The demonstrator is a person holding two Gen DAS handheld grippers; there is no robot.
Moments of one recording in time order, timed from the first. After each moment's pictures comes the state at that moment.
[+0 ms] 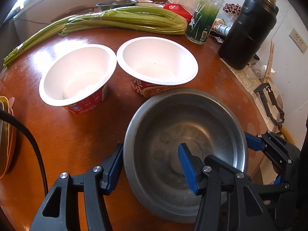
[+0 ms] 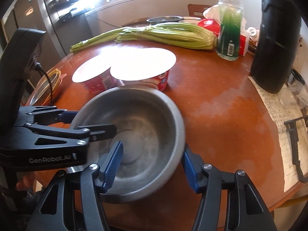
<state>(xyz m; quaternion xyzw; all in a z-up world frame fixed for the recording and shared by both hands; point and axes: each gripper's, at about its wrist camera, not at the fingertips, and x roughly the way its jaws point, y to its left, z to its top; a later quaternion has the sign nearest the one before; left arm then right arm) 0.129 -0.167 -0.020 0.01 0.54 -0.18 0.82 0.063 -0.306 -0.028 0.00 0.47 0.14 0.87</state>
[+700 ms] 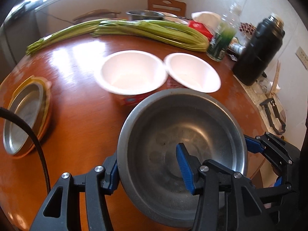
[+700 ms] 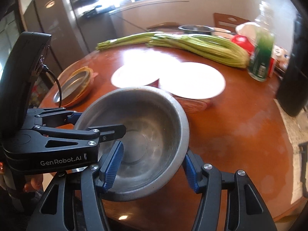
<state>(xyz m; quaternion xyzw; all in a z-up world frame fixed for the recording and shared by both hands) 0.103 -0.098 0.004 -0.03 0.51 -0.12 0.85 0.059 -0.242 -0.005 -0.03 0.45 0.23 0.86</state>
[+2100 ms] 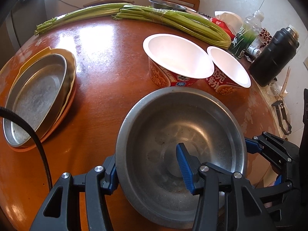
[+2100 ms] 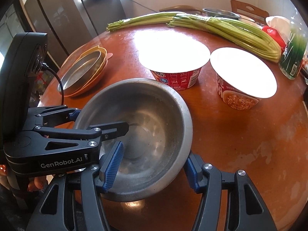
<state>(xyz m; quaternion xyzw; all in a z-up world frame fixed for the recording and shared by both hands) 0.117 -0.041 -0.025 -0.05 0.54 -0.11 0.83 0.081 -0.189 -0.034 -0.03 0.50 0.25 0.83</state>
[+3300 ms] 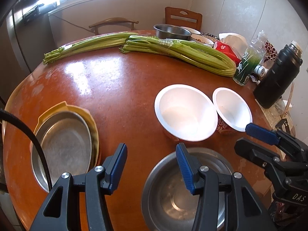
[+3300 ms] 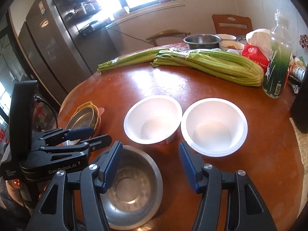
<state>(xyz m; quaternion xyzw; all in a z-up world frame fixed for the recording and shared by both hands) 0.160 -0.033 0.031 -0.02 0.49 -0.08 0.87 0.129 -0.219 0.027 0.06 0.44 0.22 0.87</state>
